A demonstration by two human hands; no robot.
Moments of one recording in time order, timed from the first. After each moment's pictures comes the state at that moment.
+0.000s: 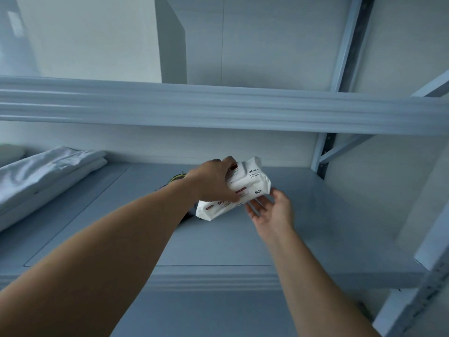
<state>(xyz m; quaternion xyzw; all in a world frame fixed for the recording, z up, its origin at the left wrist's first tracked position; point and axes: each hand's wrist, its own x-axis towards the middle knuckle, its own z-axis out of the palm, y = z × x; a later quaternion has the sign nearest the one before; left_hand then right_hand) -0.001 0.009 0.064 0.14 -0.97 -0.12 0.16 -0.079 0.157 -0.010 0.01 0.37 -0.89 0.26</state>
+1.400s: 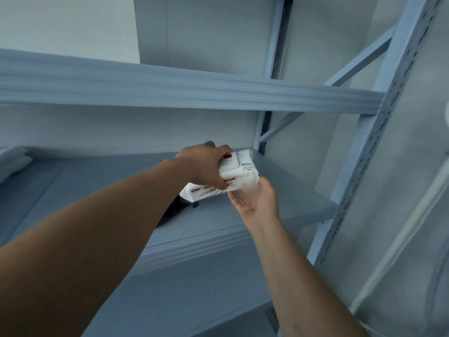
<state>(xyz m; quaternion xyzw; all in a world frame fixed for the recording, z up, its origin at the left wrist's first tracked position) 0.037 0.037 0.079 -0.04 -0.99 -0.04 0.14 0.021 0.197 -0.007 0.03 0.35 -0.93 0.12</state>
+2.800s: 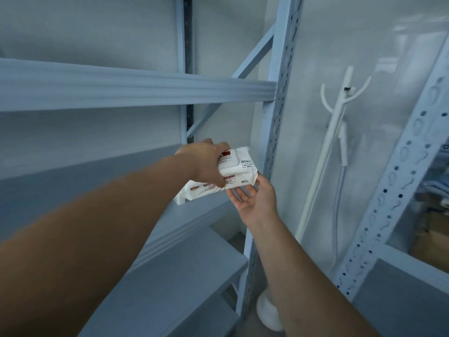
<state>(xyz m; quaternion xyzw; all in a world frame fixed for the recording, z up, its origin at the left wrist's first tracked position) -0.007 0.191 0.089 -0.21 -0.97 -0.01 0.12 0.034 0.340 -0.003 0.10 0.34 -0.93 -0.04</state>
